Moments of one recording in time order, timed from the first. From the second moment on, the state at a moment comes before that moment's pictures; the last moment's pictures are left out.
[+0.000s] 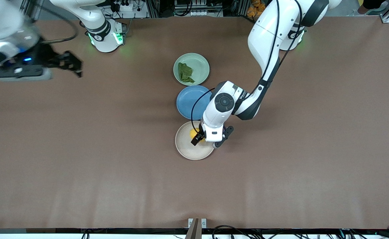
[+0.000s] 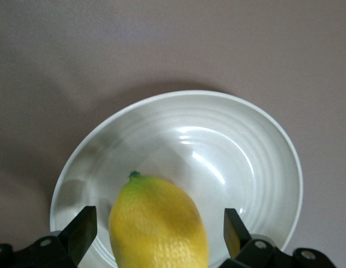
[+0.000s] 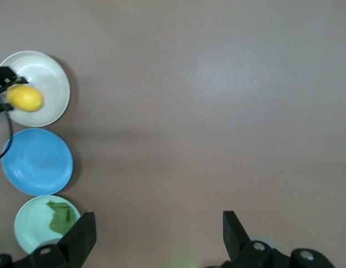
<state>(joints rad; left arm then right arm) -0.67 0.85 -0.04 -1.45 -0.18 2.52 -1.42 0.12 -0.04 0.16 -1.57 0.02 1.49 0.24</state>
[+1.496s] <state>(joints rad) -0.53 0.64 0.09 -1.42 -0.08 2.19 -0.94 0.15 0.05 0.84 -2.10 0.04 2.14 0.94</state>
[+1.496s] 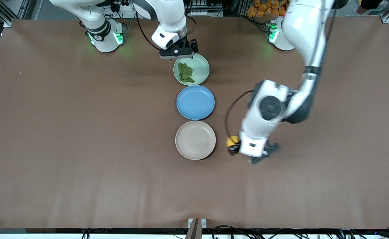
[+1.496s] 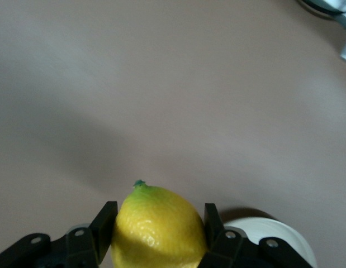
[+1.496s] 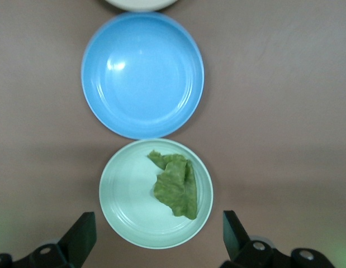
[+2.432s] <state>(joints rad) -0.24 0.66 0.09 -1.47 -0.08 1.93 -0.24 0.50 0.44 0.63 -2.19 -0.38 2.44 1.38</state>
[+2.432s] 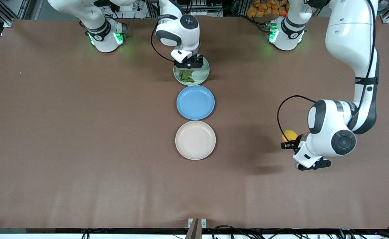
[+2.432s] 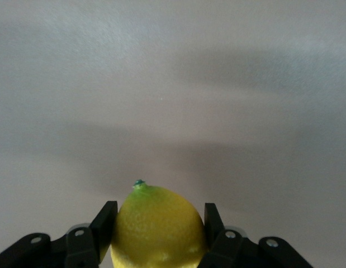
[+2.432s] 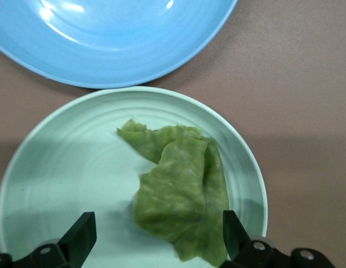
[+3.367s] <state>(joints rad) -0.20 0.75 0.09 -1.46 -0.08 1.96 -0.23 0.50 0.49 0.59 -2.18 -0.43 2.45 1.46</state>
